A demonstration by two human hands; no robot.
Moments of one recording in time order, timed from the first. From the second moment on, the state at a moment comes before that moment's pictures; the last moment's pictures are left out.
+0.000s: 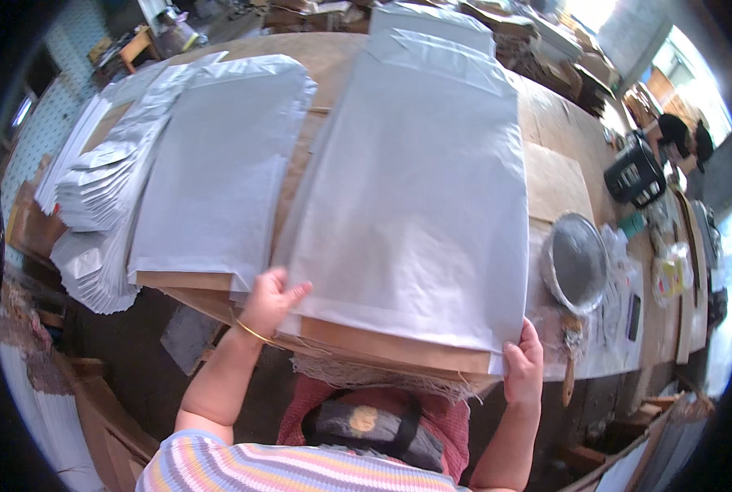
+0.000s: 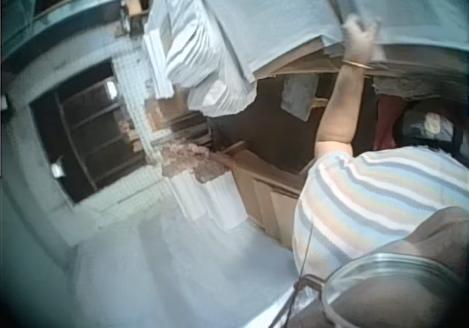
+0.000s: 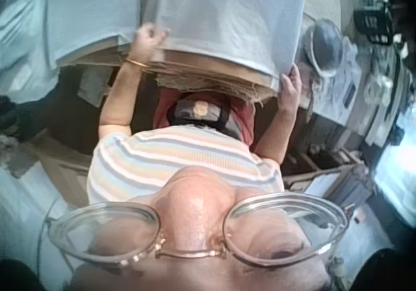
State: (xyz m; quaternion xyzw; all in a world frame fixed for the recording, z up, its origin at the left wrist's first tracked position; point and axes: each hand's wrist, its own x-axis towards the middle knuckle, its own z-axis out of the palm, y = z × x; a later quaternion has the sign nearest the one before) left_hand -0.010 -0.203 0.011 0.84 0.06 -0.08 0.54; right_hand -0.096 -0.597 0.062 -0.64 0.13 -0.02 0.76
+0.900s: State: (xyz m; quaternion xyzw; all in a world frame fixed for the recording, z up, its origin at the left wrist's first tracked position) left_hand -0.041 -0.151 0.015 0.91 -0.11 0.11 0.38; right_hand -0.098 -0.558 0.057 -0.93 -0.02 0.03 0.36
